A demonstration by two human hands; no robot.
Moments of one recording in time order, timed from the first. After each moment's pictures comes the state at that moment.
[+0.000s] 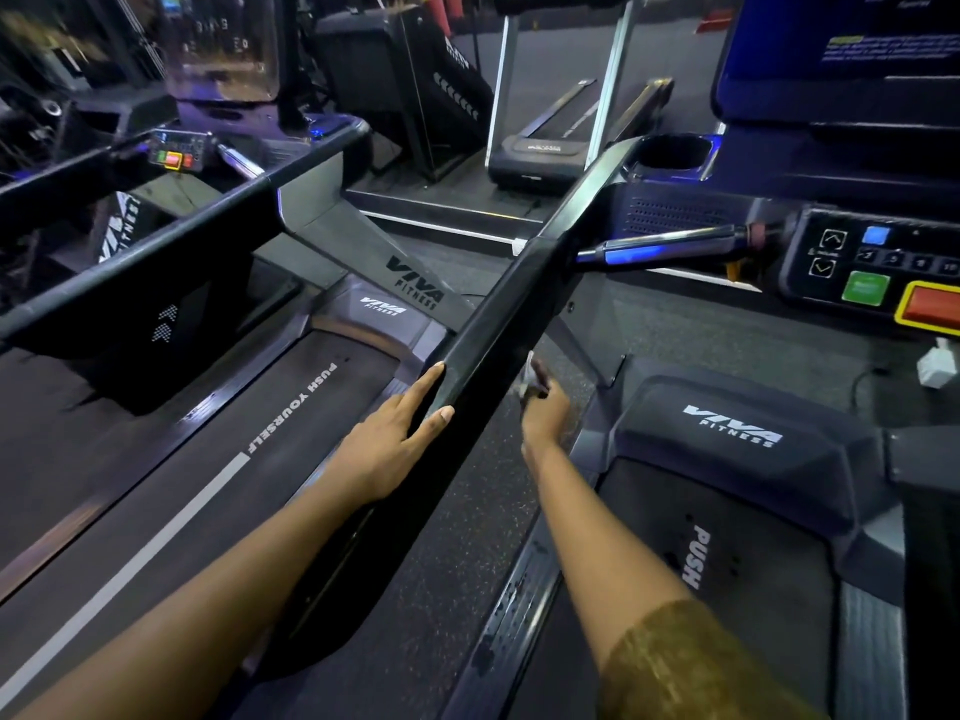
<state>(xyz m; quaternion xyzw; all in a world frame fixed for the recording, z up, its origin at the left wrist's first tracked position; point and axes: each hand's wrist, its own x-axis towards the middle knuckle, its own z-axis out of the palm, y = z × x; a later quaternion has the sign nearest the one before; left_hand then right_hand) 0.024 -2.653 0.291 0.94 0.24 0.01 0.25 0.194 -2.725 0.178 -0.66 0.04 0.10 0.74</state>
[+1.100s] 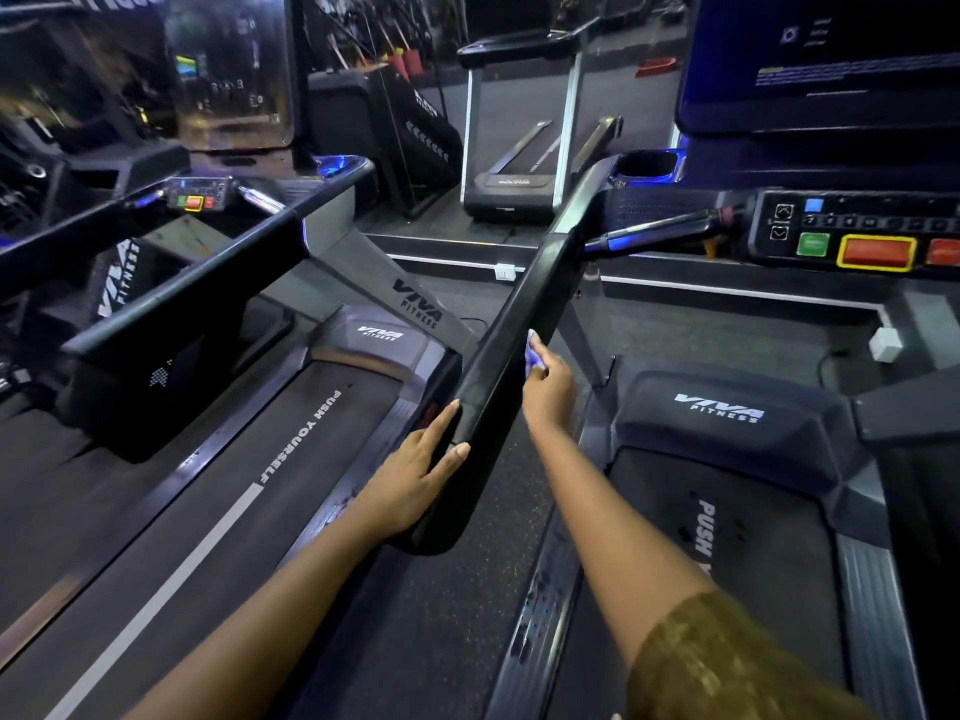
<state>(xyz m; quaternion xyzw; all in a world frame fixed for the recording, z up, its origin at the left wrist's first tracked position) -0.093 -2.648 0.278 0.94 0.17 -0.02 0.30 0.081 -2.737 0.243 -0.72 -0.06 -0.02 0.69</state>
